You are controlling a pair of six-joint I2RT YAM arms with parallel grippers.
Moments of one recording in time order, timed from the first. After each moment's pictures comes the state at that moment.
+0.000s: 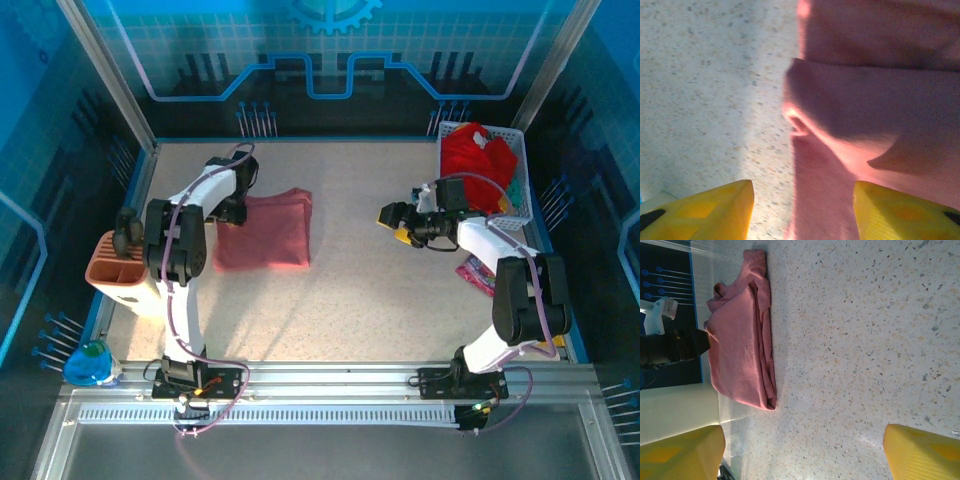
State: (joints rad) left arm -0.14 2.11 1.66 -1.09 -0.43 -0.33; right arm 0.09 1.58 0.96 -0.32 -0.72 0.57
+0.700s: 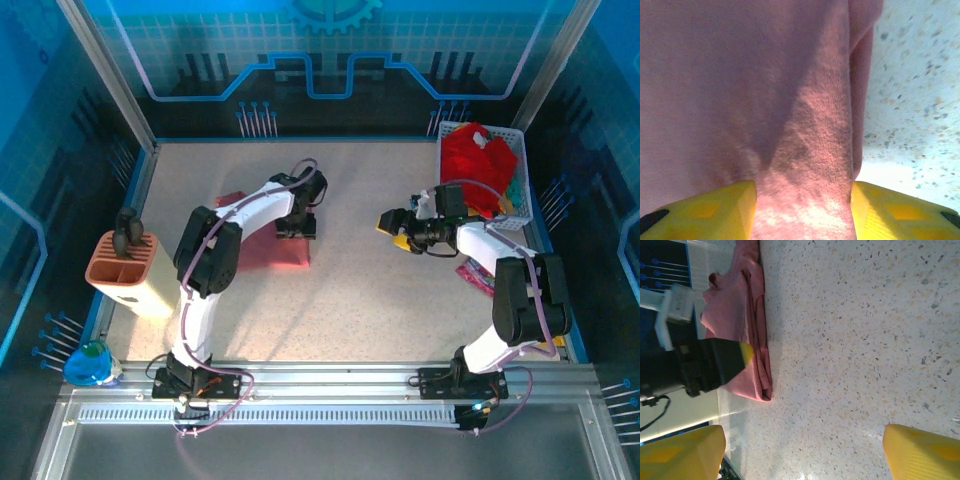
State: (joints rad) left arm -0.49 2.14 1.67 -0.97 -0.11 -0.56; right arm 0.09 1.58 0.91 -0.29 -0.74 0.57
